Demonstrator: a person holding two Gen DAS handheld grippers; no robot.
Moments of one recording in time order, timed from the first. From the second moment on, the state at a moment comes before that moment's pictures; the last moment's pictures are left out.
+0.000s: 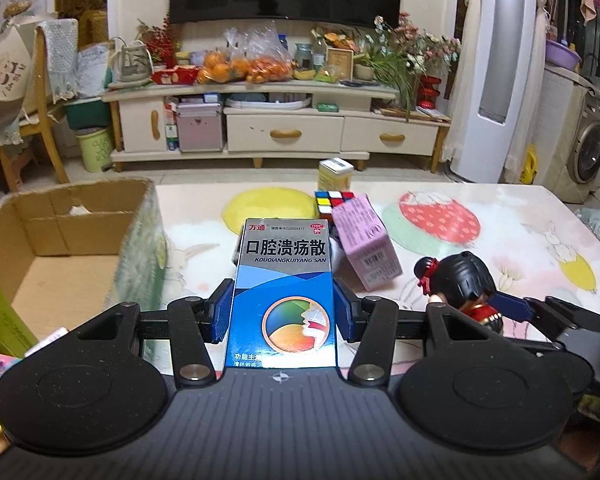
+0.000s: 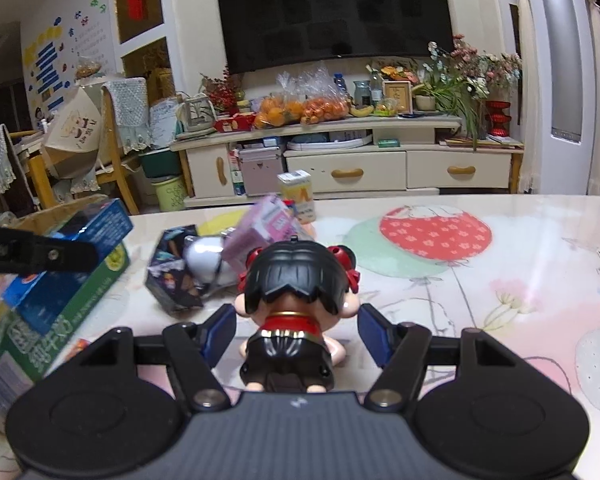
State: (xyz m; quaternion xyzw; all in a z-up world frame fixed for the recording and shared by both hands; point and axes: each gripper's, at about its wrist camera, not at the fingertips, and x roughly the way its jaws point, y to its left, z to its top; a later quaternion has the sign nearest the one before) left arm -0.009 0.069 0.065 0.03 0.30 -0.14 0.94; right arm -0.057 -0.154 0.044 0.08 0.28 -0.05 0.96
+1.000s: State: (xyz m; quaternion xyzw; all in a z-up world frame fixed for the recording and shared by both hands) left arm -0.018 0.117 0.086 -0.02 0.26 -0.01 0.97; right arm -0.025 -0.037 0.117 0.01 0.22 0.09 0.97
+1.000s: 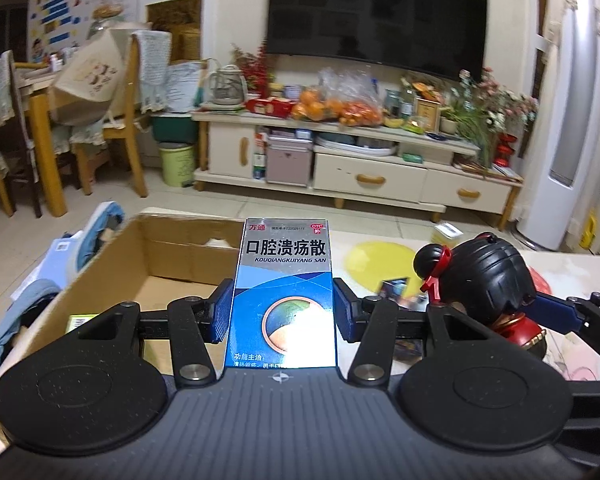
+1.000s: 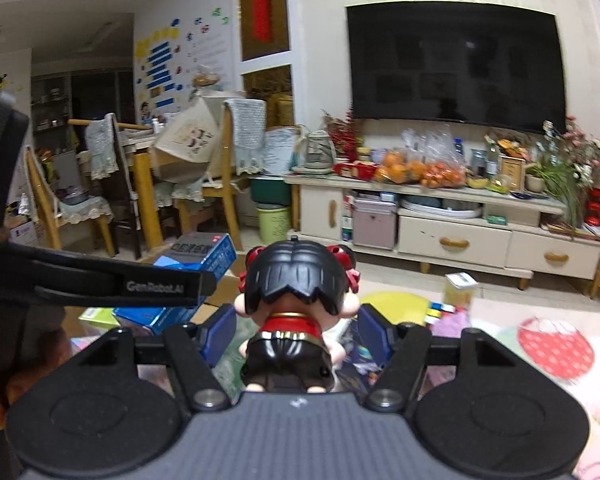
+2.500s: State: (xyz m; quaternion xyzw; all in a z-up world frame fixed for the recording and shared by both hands) left arm -0.013 0.146 0.092 -0.05 0.33 0.10 0.94; right arm 0.024 0.043 0.092 -0.06 0.25 0.17 0.95
